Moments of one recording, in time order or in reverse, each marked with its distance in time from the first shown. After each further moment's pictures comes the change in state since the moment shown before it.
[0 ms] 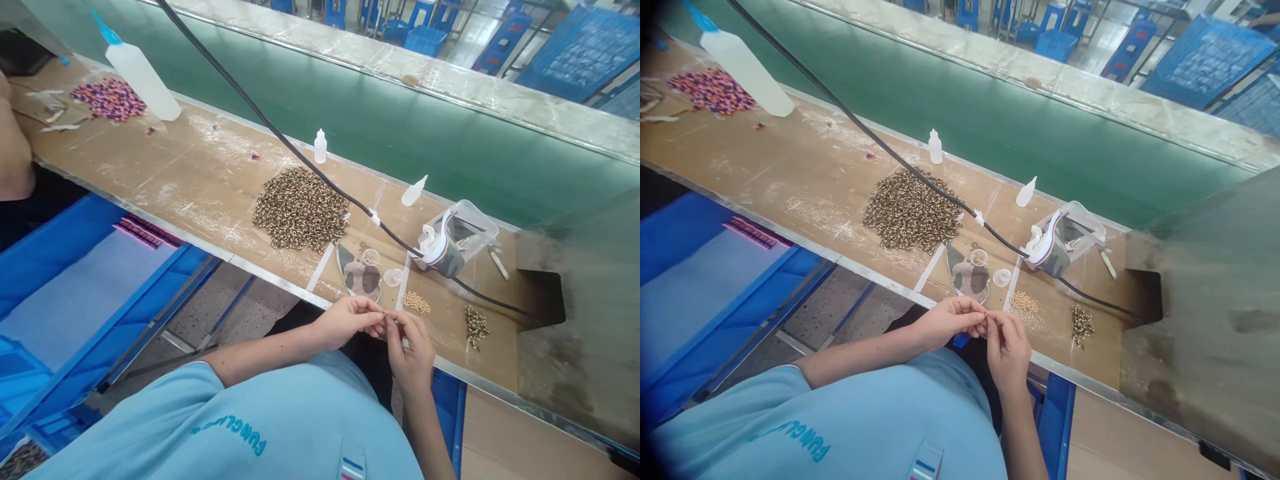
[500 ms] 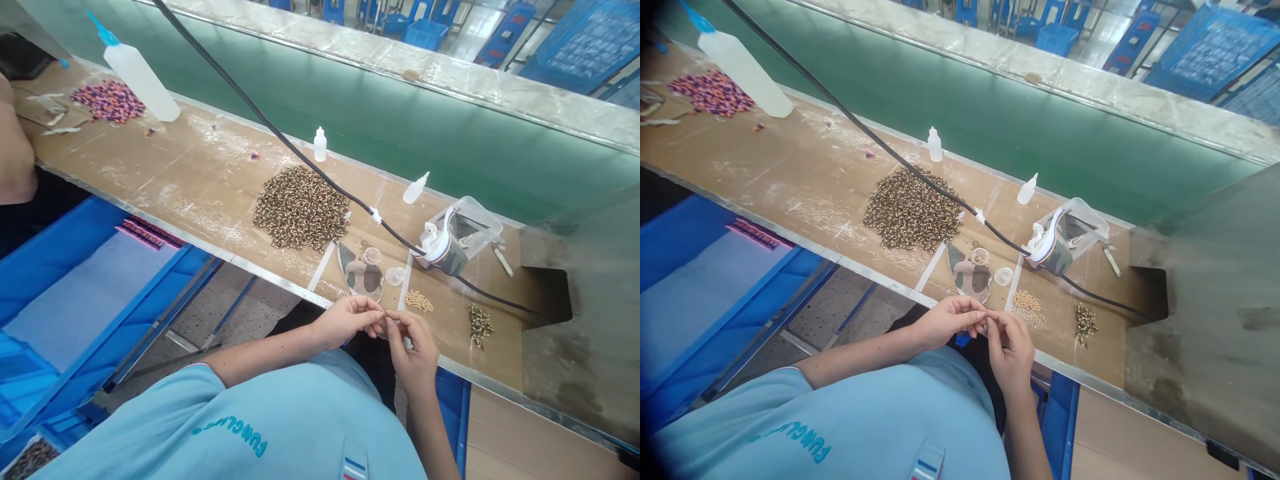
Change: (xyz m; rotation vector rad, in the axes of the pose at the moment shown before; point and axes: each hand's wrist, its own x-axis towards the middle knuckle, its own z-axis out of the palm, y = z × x) left_hand -0.003 0.003 -0.001 0.048 0.007 0.009; right_hand -0.001 -0.002 -0.002 0.060 -0.008 0.047
